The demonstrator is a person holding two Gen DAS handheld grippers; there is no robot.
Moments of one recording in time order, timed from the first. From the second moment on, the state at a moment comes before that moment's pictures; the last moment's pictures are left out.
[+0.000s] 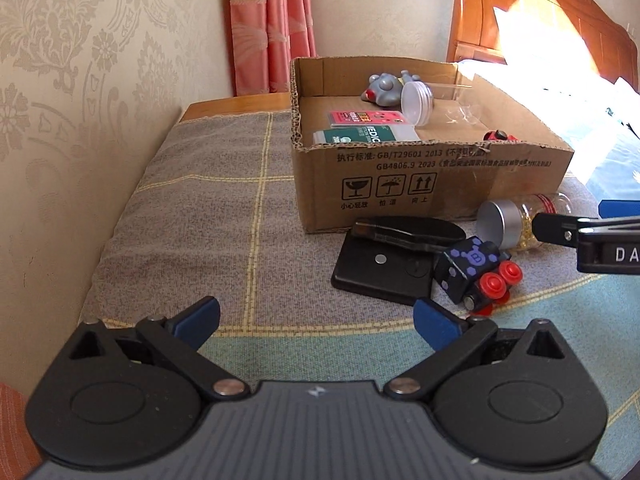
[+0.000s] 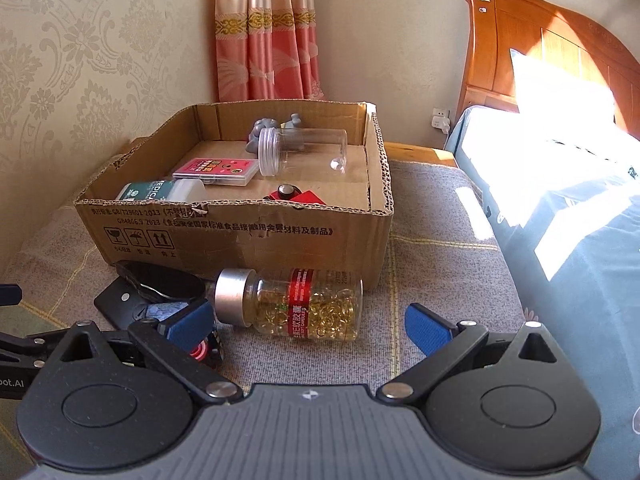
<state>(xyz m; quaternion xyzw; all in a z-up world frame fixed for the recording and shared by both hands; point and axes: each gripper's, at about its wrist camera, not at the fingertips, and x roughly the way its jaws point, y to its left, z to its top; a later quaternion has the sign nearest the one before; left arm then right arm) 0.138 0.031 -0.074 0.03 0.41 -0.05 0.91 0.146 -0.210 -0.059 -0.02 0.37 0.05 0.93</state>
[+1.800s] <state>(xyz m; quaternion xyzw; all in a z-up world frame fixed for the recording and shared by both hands) 0.174 0.002 -0.097 0.06 0.41 -0.15 0.90 0.148 -0.243 -0.108 -0.05 0.39 0.09 0.91</state>
